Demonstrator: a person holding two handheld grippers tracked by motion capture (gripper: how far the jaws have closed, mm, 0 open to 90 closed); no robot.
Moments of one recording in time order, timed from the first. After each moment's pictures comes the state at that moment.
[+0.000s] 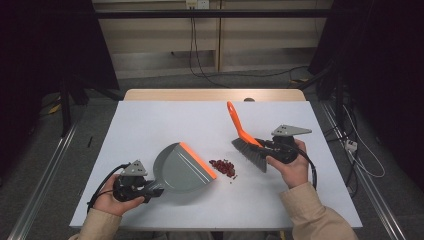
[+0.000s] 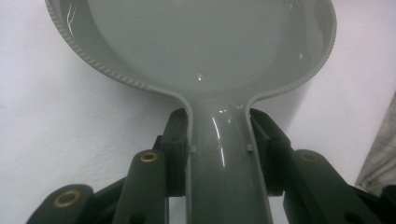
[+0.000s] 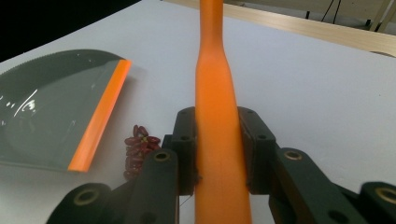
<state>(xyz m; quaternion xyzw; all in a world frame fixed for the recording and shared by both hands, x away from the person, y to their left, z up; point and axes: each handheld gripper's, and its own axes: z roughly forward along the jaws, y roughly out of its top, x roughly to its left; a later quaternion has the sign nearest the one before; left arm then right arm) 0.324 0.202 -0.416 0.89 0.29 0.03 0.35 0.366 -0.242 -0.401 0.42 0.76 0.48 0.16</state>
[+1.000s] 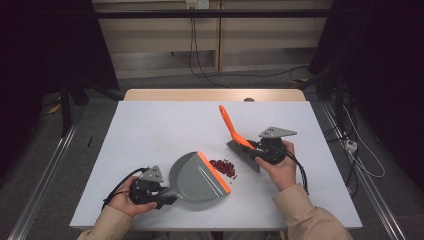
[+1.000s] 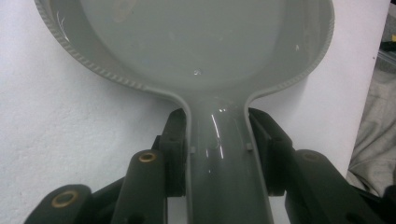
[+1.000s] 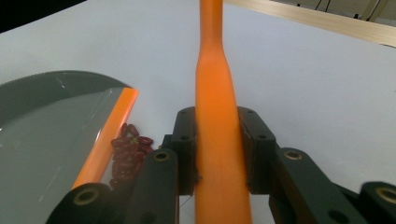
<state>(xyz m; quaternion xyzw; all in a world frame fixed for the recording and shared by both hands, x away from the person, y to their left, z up) 0.325 0.172 -0.435 0.91 0.23 -0.02 0.34 0.374 -0.216 -0.416 0.42 0.77 0.45 0.17</state>
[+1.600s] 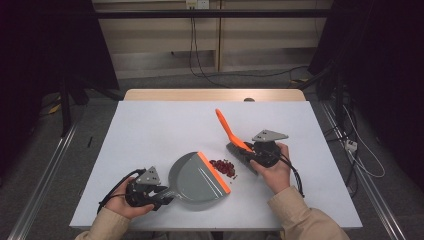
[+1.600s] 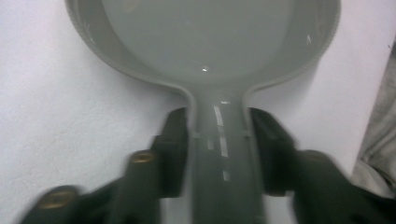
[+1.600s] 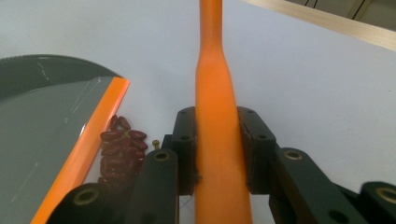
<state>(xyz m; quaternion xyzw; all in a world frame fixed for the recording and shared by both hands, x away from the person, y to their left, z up) 0.317 0.177 -0.426 0.92 0.23 0.03 0.32 0.372 -0.201 -0.424 0.42 0.78 0.42 0.21</state>
